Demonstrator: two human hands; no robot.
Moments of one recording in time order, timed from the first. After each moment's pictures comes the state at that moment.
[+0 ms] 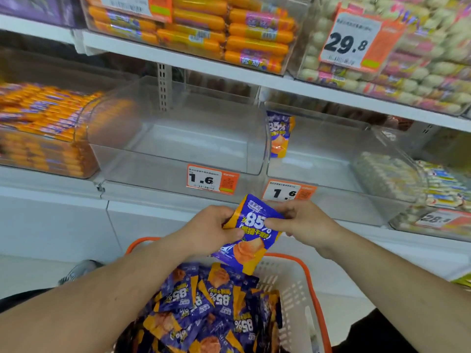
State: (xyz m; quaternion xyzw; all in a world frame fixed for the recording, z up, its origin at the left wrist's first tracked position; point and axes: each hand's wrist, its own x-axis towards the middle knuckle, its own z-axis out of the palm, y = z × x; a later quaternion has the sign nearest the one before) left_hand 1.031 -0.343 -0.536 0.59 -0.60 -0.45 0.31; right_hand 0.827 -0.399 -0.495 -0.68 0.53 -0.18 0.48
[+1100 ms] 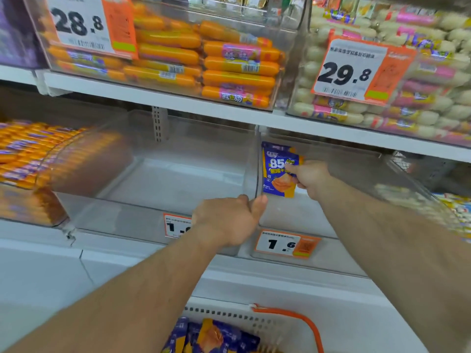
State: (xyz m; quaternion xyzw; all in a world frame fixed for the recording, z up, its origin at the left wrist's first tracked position) left_hand 0.999 -0.454 -0.476 0.72 -0.68 -0.08 0.11; right_hand 0.846 -0.636 -0.469 -0.54 0.61 -0.40 0.42
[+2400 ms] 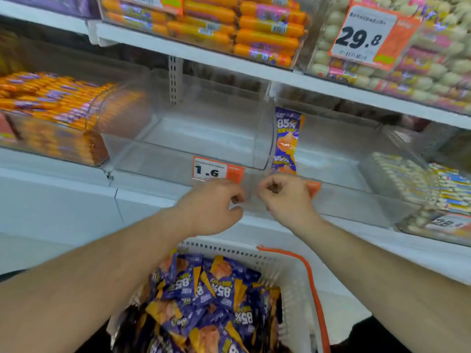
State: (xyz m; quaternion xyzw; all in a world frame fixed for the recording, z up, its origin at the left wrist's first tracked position) left_hand 1.041 -0.348 -0.508 0.59 -0.76 -0.10 0.23; right_hand 0.872 -0.419 -0.511 -0.74 0.50 -0.34 0.31
